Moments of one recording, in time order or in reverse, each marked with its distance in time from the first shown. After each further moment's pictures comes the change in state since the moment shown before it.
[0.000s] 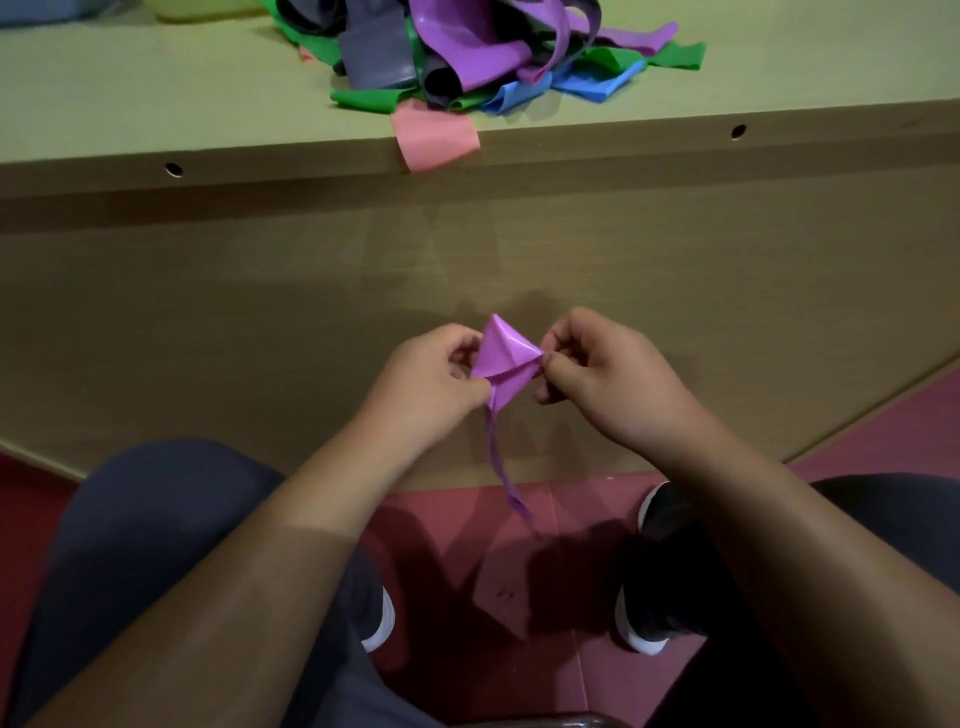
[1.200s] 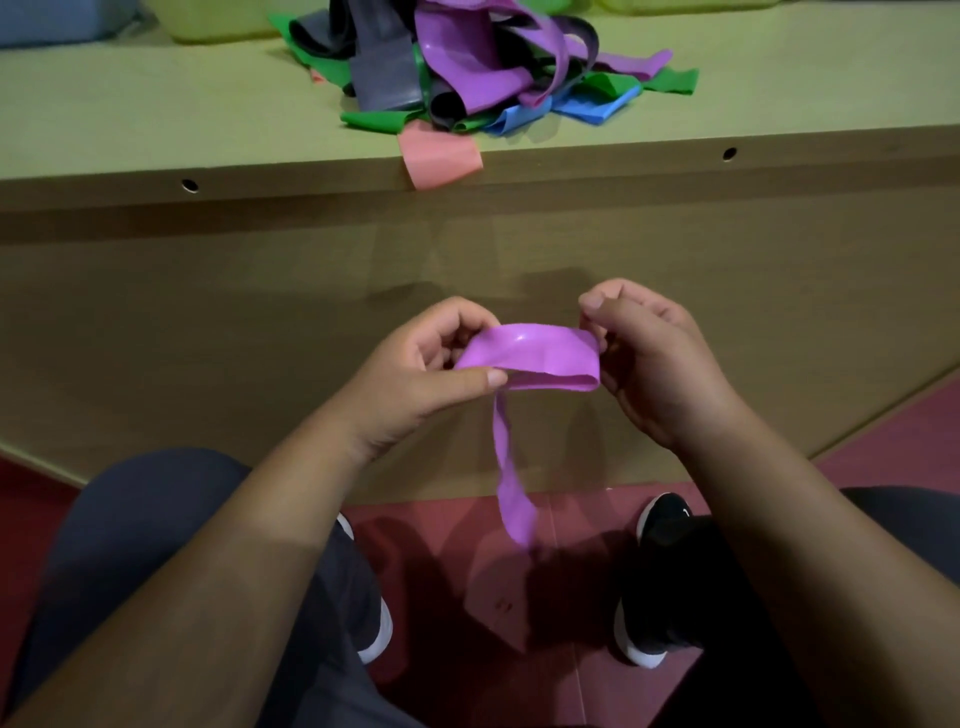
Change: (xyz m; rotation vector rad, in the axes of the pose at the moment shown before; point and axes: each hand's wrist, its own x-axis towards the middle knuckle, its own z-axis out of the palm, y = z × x) left_hand -0.005 0.009 -0.029 -0.516 -0.299 0.288; right_hand 0.011 -0.005 -0.020 0.878 0.033 -0.002
